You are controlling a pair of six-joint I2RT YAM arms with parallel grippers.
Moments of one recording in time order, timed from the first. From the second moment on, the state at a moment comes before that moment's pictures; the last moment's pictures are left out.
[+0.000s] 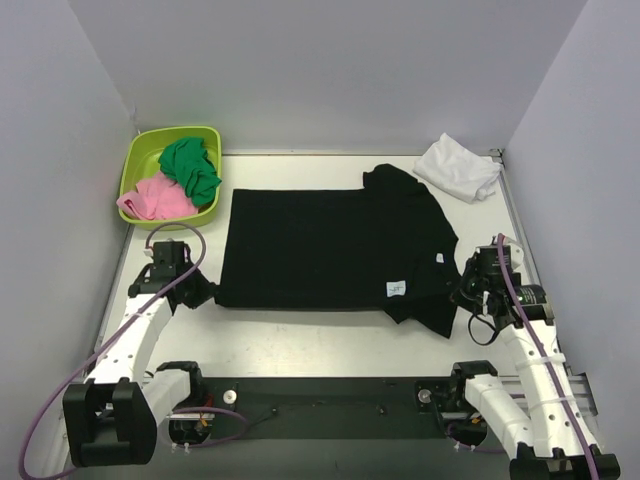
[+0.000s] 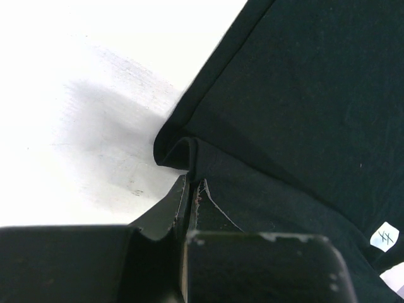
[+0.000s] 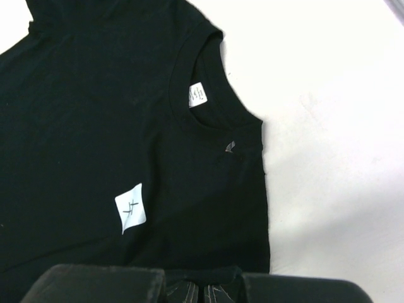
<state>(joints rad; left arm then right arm) 0.02 1.00 0.61 -0.62 0.05 -0.74 0.08 0.76 0.78 -0.99 0.12 0.55</state>
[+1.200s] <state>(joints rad) -0.14 1.26 0.80 -0.52 0.02 -0.78 0.20 1.06 1.04 -0.91 0.07 0.50</state>
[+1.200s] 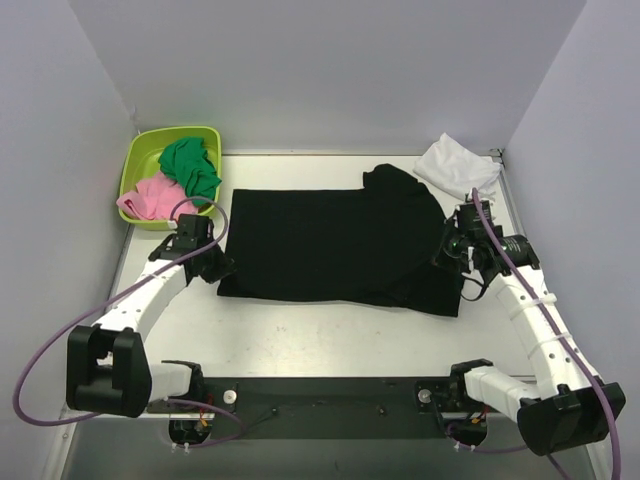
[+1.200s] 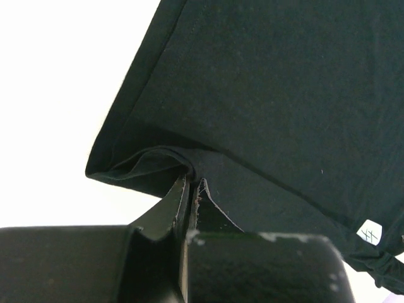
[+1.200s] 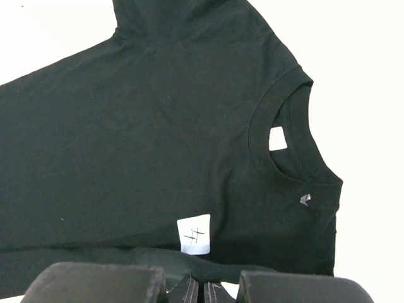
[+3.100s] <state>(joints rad) -0.05 1.50 0.86 -0.41 0.03 -0.83 0.31 1.80 1.51 -0.80 0.05 0.42</state>
